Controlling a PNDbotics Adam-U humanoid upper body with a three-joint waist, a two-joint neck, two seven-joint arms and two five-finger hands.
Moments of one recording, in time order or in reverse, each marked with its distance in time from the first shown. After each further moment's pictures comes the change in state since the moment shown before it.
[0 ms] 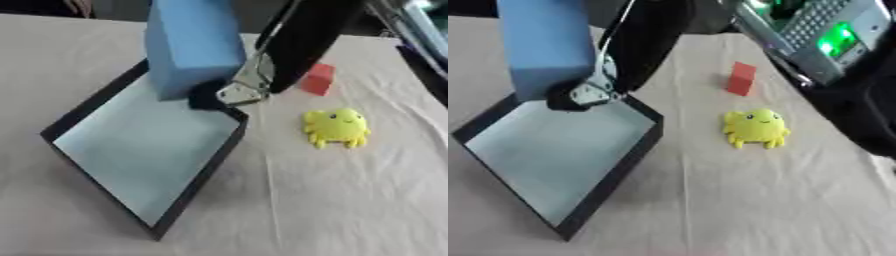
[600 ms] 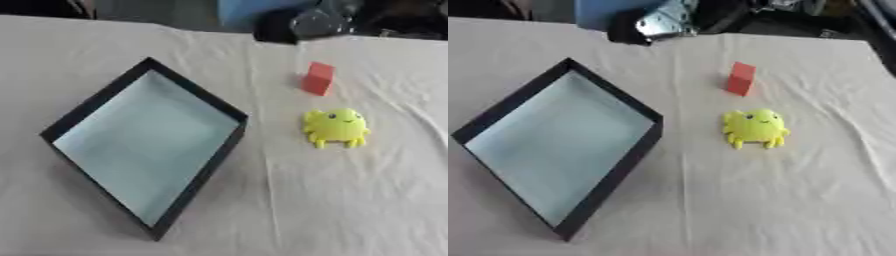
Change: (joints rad) left arm 0.000 0.001 0.001 0.000 0.000 0.000 -0.001; right arm -0.019 -0.149 -0.092 -0.002 -0.128 -0.076 -0.080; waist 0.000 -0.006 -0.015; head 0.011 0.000
